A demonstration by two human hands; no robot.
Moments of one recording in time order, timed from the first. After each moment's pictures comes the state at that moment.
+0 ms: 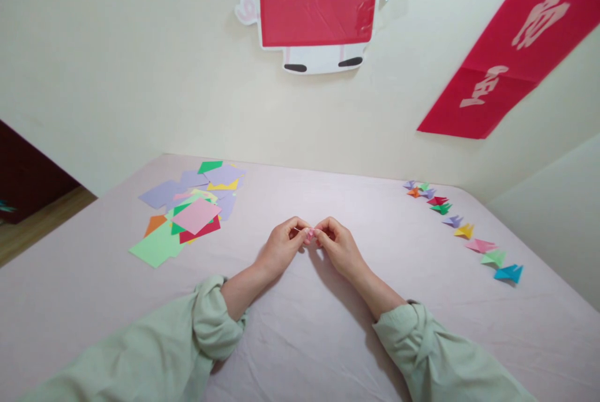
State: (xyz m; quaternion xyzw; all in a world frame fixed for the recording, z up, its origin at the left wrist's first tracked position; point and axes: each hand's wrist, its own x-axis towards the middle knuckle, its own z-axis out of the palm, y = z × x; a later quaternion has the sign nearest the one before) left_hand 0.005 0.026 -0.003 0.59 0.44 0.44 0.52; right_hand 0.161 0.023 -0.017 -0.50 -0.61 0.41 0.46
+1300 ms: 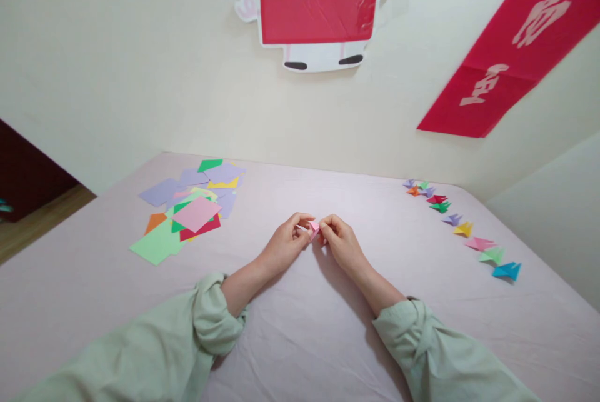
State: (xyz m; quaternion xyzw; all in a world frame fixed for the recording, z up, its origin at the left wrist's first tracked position) left_hand 0.006 0.029 -0.006 0.61 0.43 0.41 0.52; right_hand 0.163 0.026 -0.013 -0.51 -0.58 0.42 0.48
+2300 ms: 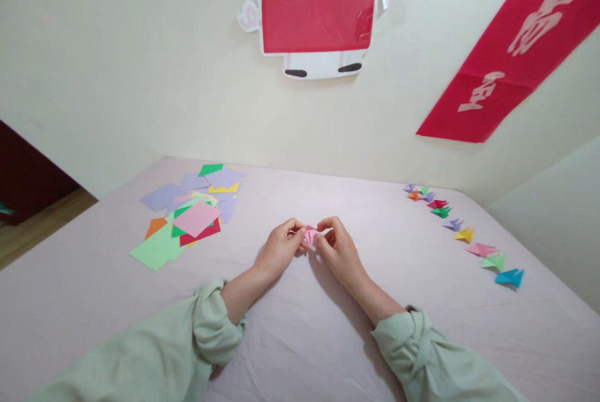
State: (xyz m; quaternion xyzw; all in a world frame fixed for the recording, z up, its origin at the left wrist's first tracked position) left_hand 0.005 0.034 -0.016 0.55 0.47 0.43 0.54; right_hand 0.157 0.015 -0.012 -0.52 -0.64 0.32 0.46
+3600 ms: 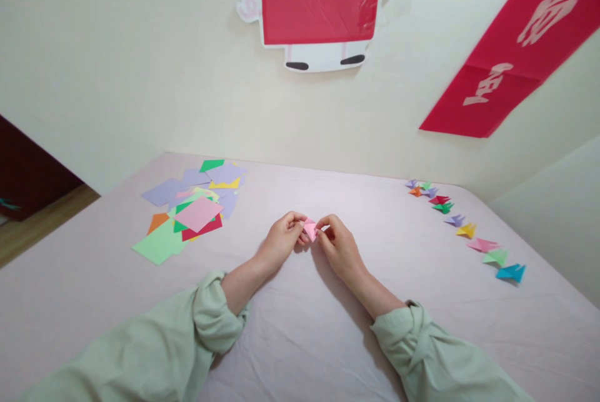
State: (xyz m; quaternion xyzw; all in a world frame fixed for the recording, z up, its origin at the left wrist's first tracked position) left_hand 0.005 0.035 -0.008 0.53 0.46 0.43 0.57; right_hand 0.158 0.013 -0.010 -0.53 -0.68 0.27 0.43
